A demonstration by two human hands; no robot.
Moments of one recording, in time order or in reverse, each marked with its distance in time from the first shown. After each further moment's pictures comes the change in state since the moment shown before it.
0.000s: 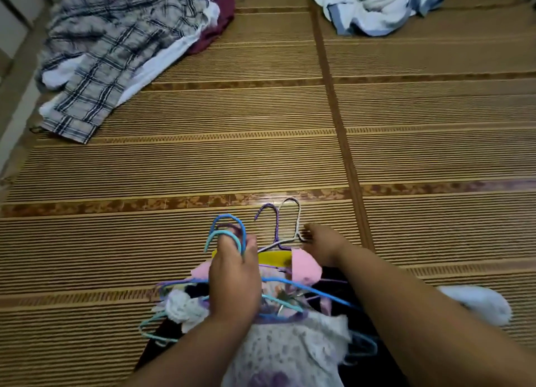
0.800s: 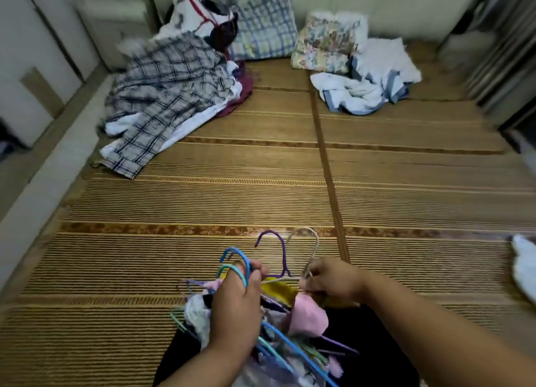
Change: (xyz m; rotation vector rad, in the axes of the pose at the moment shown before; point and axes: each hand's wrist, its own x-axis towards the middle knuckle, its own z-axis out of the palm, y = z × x) left_hand -0.078 0.047 -0.098 -0.282 -0.123 0.117; right_hand -0.166 -0.070 -0.074 0.190 -0.159 -0.203
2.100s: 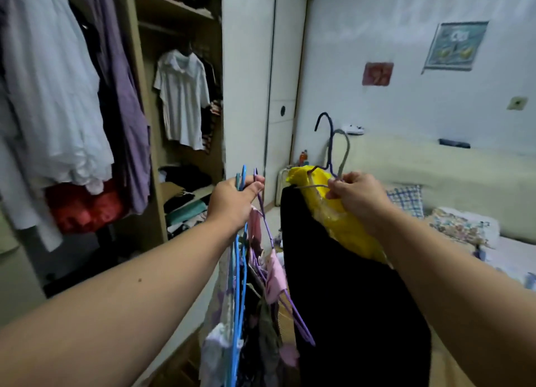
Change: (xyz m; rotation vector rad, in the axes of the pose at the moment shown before) left_hand -0.223 0.264 -0.398 -0.217 0.640 0.486; right_hand -0.319 -0.465 0.049 0.062 0.690 -0.739
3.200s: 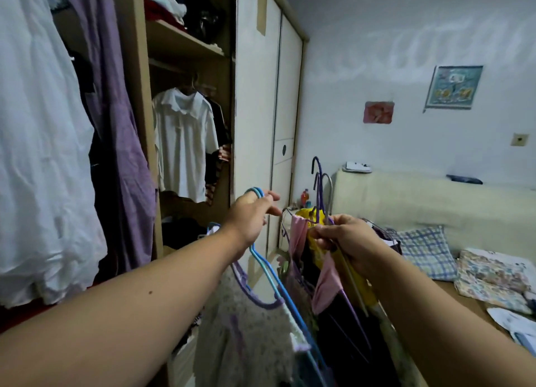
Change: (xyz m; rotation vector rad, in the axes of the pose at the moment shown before) left_hand 0.377 -0.087 -0.150 -0.013 -0.326 0.038; right_hand 0.236 -0.131 0.298 0.614 -0.103 0.241
